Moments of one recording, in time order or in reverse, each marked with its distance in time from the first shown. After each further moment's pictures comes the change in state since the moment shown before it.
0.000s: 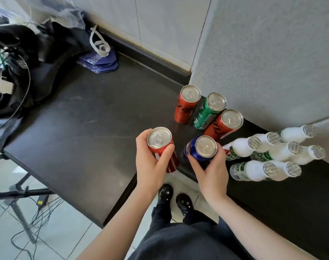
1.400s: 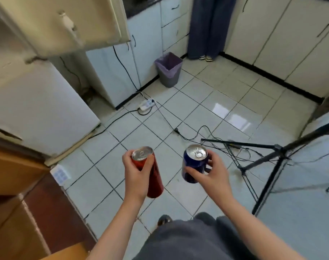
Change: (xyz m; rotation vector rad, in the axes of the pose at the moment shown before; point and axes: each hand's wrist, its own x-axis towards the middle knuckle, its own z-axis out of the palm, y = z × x) left_hand -0.602 -0.094 -0.399 -0.290 1.855 -0.442; right_hand -0.587 -0.188 0.172 0.049 -1.683 -0.967
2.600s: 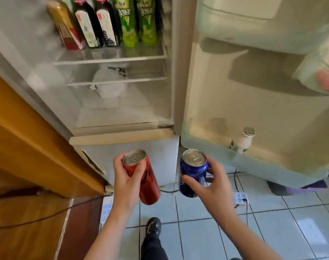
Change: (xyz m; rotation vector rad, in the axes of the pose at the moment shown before) left_hand 0.500 0.143 -0.323 -0.229 0.656 0.157; right_hand 0.384 -0.368 0.493 0.015 -0.564 -0.507
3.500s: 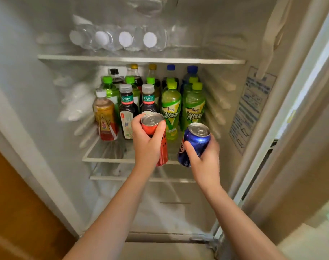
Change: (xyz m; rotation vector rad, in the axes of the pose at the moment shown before) left_hand 0.395 0.176 0.034 -0.055 0.172 0.583; right_hand 0.361 -0.199 0.164 0.078 0.212 -0.307
